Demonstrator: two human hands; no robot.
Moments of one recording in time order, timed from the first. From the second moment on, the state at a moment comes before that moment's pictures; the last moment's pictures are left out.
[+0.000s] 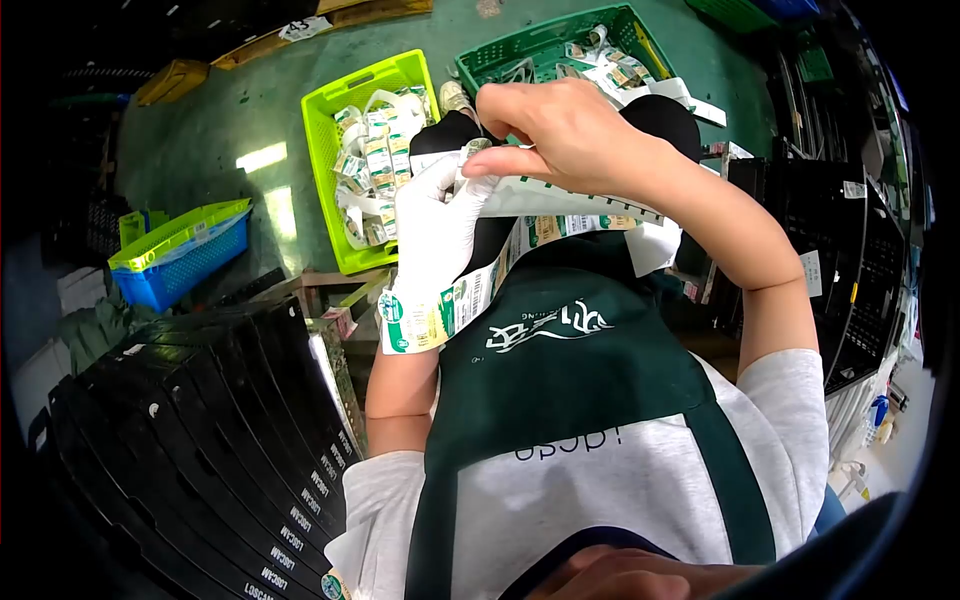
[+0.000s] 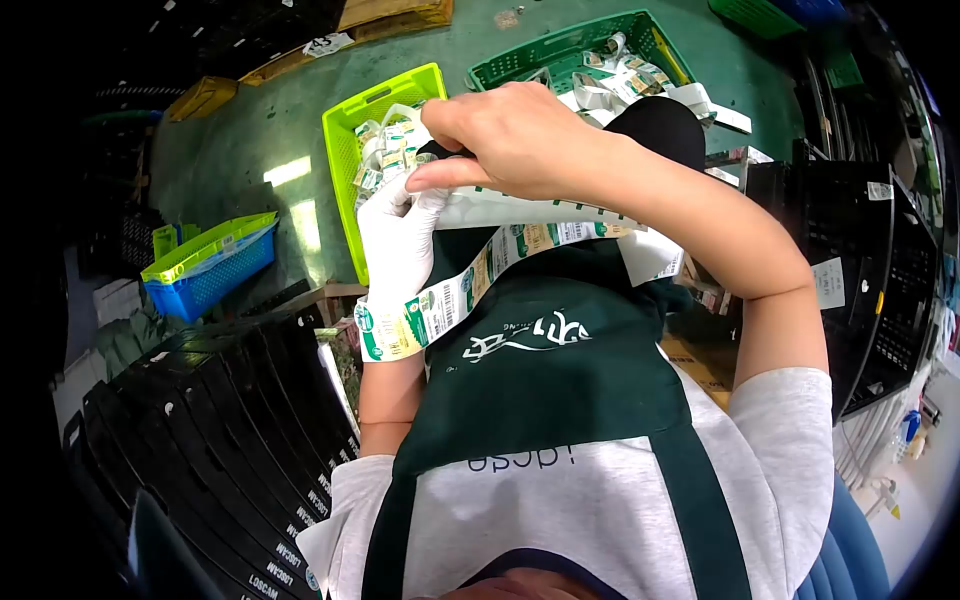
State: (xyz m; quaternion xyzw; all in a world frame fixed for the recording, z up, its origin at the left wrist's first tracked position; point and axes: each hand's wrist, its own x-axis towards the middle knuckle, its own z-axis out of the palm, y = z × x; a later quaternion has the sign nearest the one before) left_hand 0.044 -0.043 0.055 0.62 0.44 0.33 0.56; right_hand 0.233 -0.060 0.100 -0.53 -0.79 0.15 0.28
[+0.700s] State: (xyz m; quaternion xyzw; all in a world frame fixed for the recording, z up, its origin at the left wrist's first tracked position) left_hand 0.025 -0.043 0.032 0.62 0.44 0.35 0.55; right_hand 0.262 -0.095 0.097 -0.46 -0.68 0.46 0.34
